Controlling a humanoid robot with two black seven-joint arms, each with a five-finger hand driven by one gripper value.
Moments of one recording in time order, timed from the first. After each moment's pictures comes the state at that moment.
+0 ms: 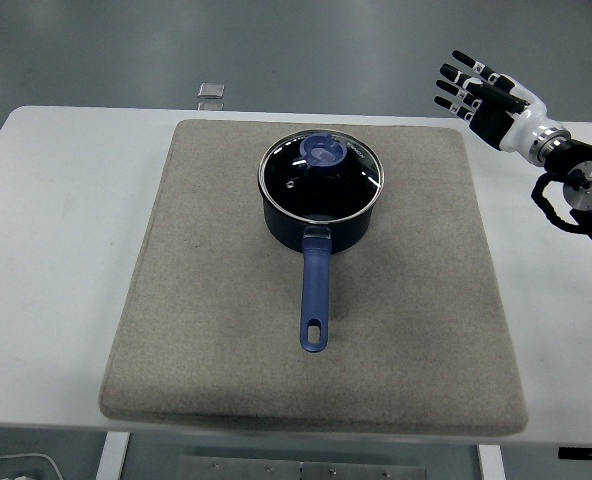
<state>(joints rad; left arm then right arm) 0.04 0.00 -0.14 -0.11 0.08 -0.09 0.09 1.03 -0.27 0.50 0.54 0.13 0.25 0.04</state>
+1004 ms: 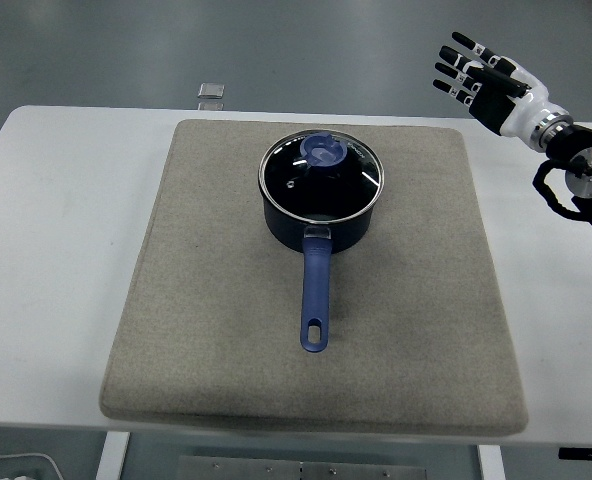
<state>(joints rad) 0.04 0.00 -0.14 -0.10 0.08 -0.09 0.09 1.07 -0.27 0.50 0.55 0.11 0.27 0.05</state>
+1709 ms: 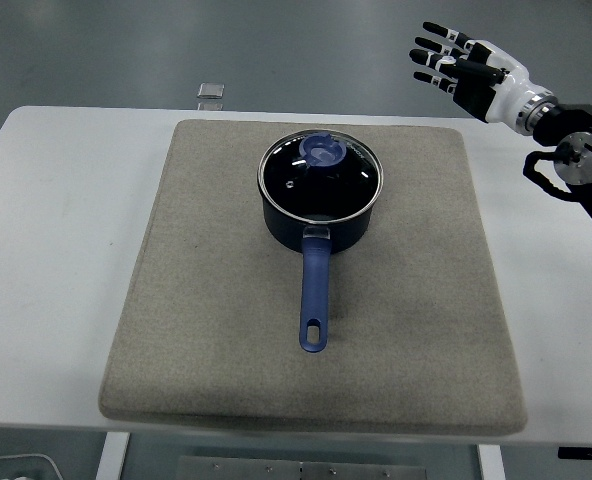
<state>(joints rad) 0.04 0.00 -0.14 -0.10 0.08 -0.09 0.09 1.14 -0.26 0.43 0.59 -0.09 0.27 0.04</state>
